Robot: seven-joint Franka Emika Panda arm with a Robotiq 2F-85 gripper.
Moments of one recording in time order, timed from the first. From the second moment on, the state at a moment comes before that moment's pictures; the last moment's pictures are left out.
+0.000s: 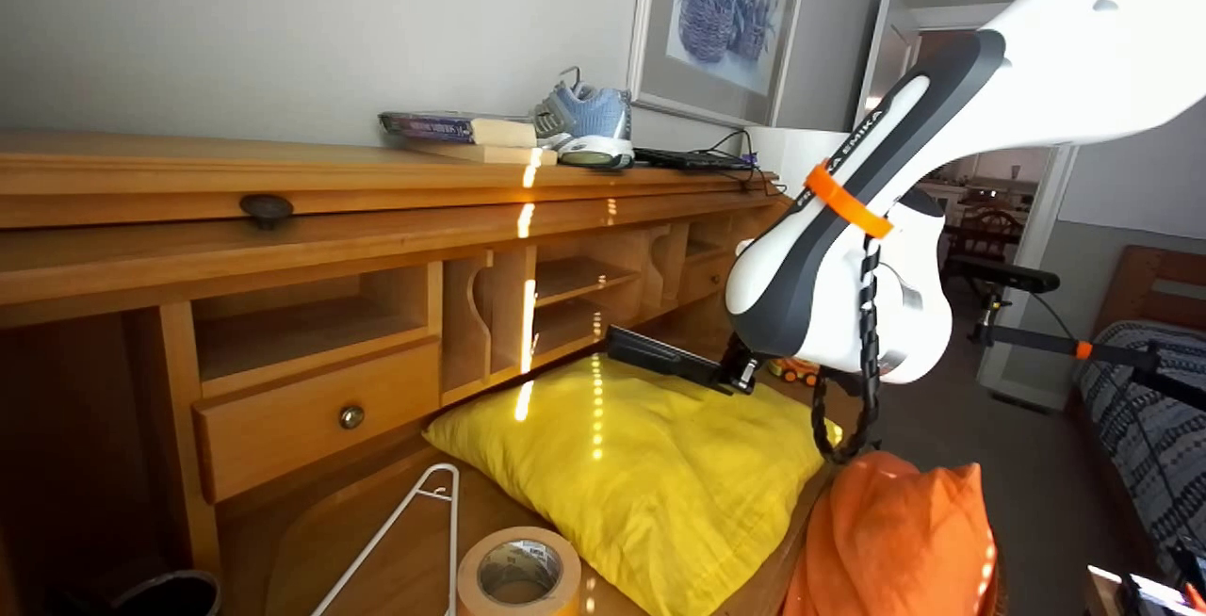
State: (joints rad) arm 0.64 0.30 -0.61 -2.49 1.01 3.38 -1.30
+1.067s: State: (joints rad) arm 0.72 0.47 -0.74 -2.36 0.99 3.44 -1.49
